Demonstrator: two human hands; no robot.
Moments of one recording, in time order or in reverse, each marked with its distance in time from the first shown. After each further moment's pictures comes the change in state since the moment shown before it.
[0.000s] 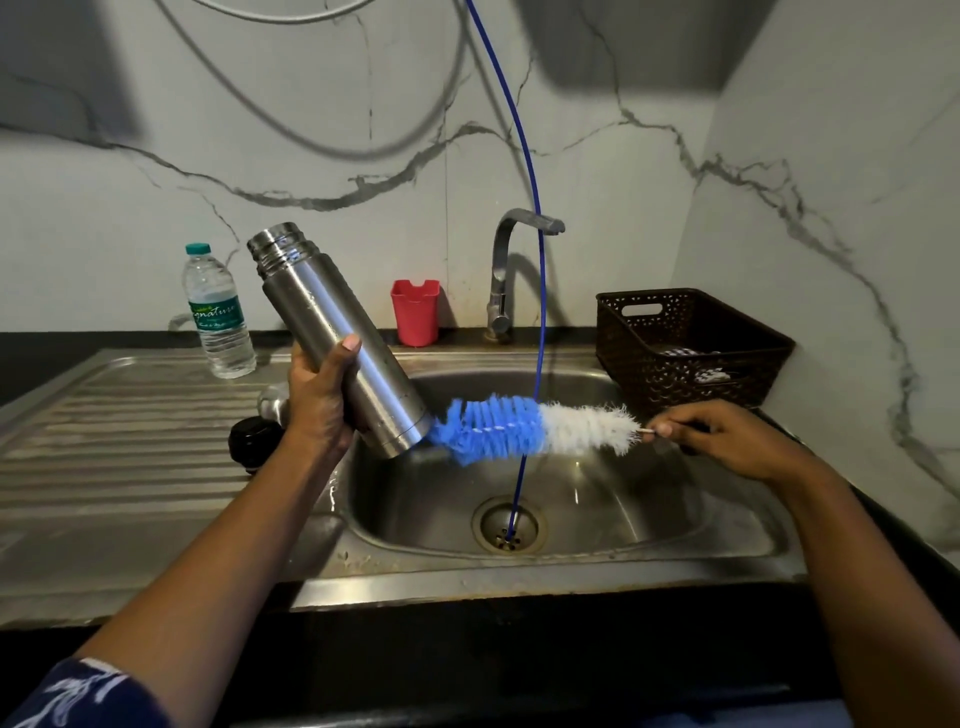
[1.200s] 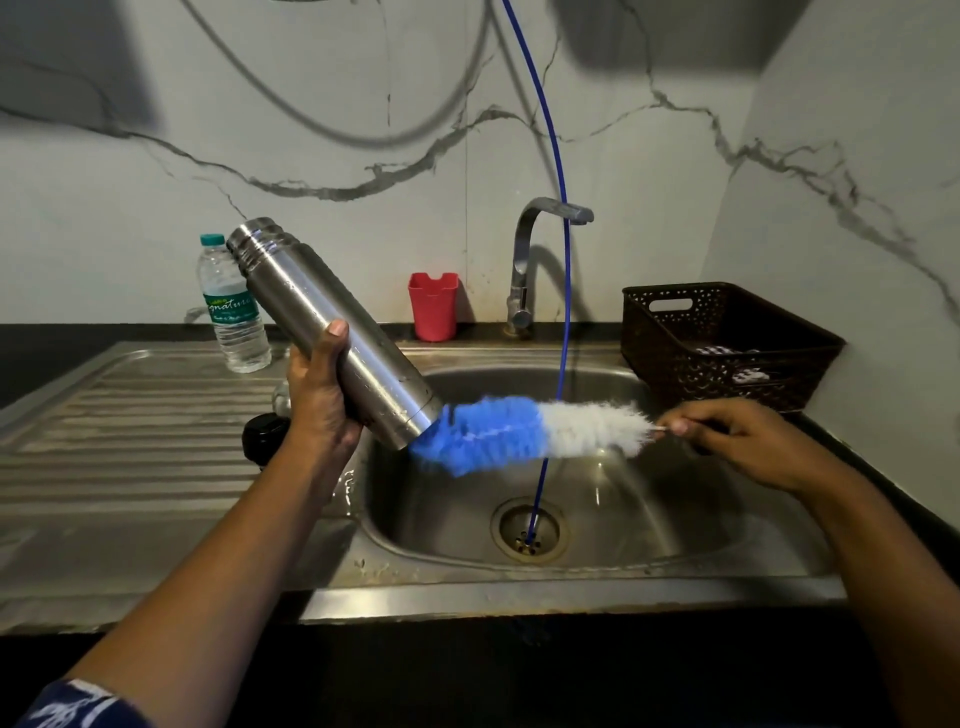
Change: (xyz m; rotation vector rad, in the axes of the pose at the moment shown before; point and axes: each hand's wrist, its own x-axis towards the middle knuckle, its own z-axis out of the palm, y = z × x) left_hand 0.006 -0.001 -0.010 -0.111 0.074 -0.035; right_hand 0.010 -0.021 0.013 0.120 0.026 -0.173
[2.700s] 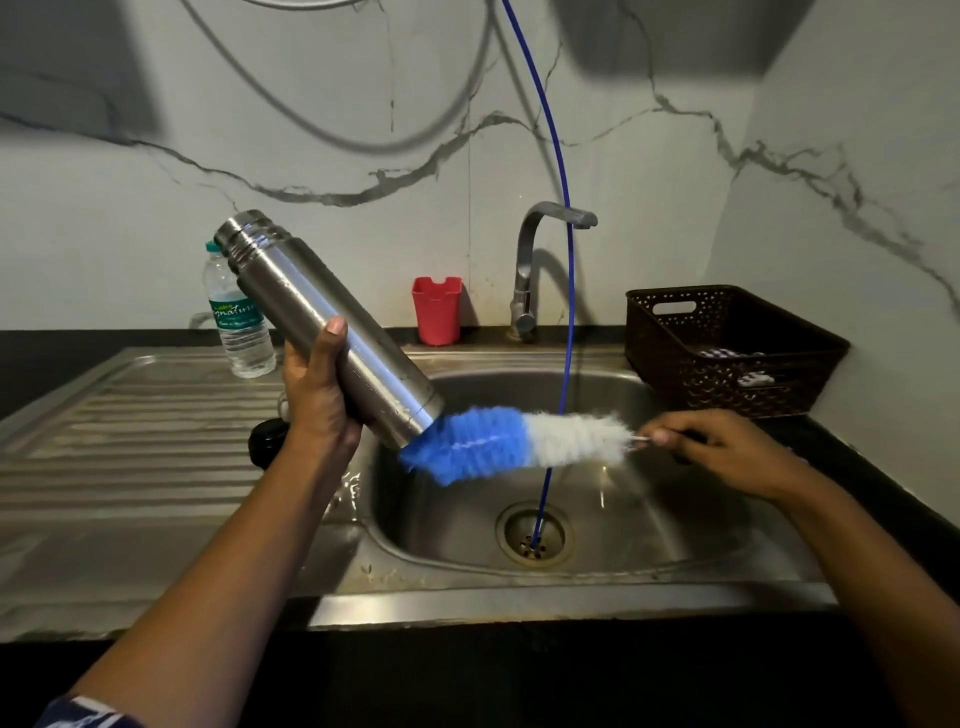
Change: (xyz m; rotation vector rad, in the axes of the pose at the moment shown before) left_hand -0.001 0.011 0.004 0.015 -0.011 0.056; right_hand 0.009 0.002 0.019 -0.065 0.020 -0.020
